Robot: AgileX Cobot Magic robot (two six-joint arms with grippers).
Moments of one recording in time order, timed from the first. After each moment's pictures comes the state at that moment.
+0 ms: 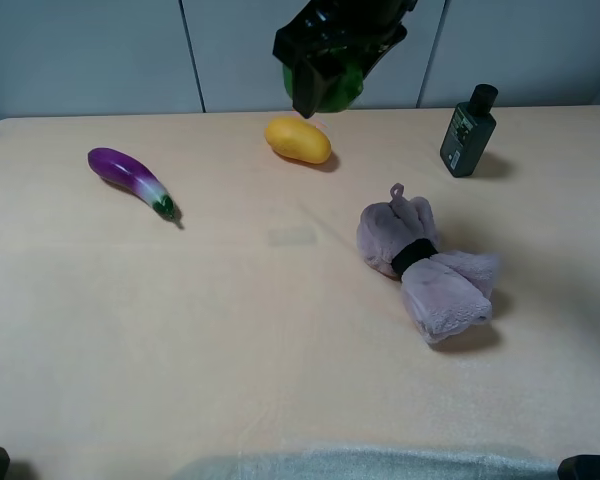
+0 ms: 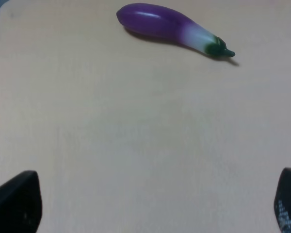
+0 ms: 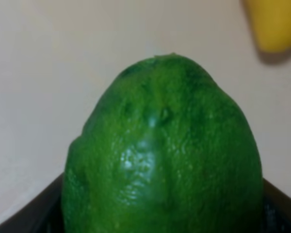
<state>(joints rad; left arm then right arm) -0.07 0.00 -0.49 0.03 1.06 0.10 0.65 1.90 -1.77 0.08 1.22 -0.17</state>
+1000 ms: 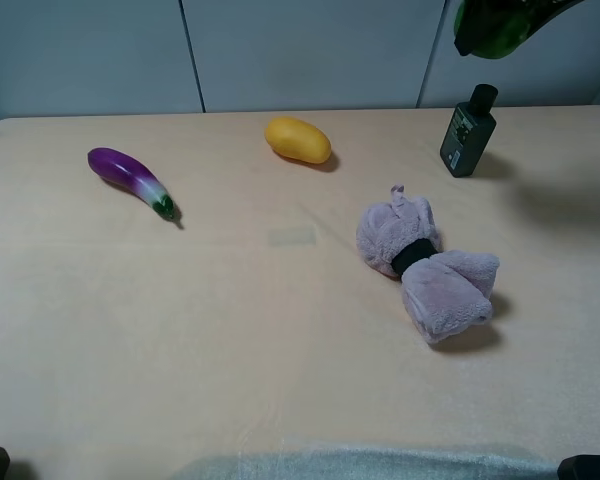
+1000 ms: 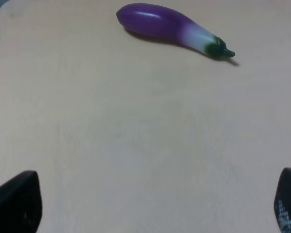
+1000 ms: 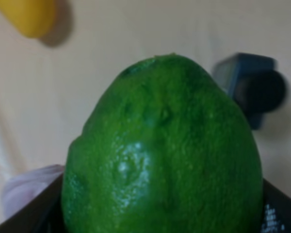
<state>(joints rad) -0.07 0.00 -0.49 0.03 1.06 0.10 0.20 1.86 -1.77 0.06 1.22 -0.16</state>
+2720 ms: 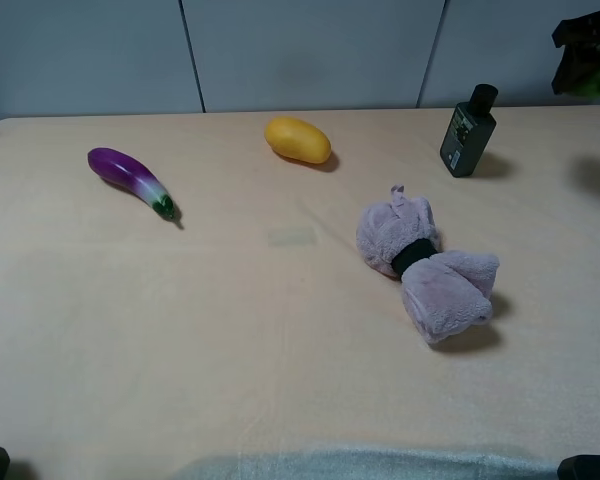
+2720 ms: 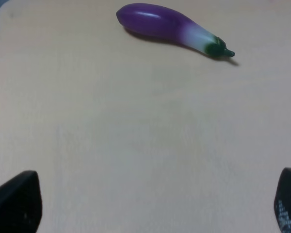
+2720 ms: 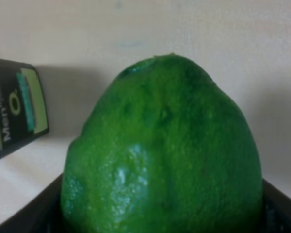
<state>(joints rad) -0.07 0.00 -0.49 0.03 1.06 0.10 -0.13 2.04 -1.76 0.03 1.05 -0.19</state>
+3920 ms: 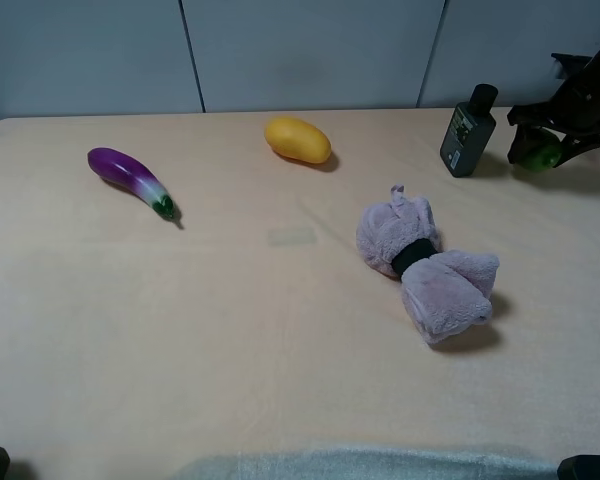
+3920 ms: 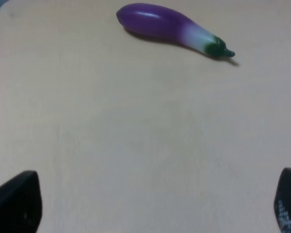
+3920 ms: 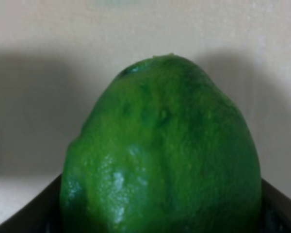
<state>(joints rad) -0.07 0.00 -0.49 0.03 1.06 0.10 -0.17 2.30 -1.74 0.13 0.94 -0.24</state>
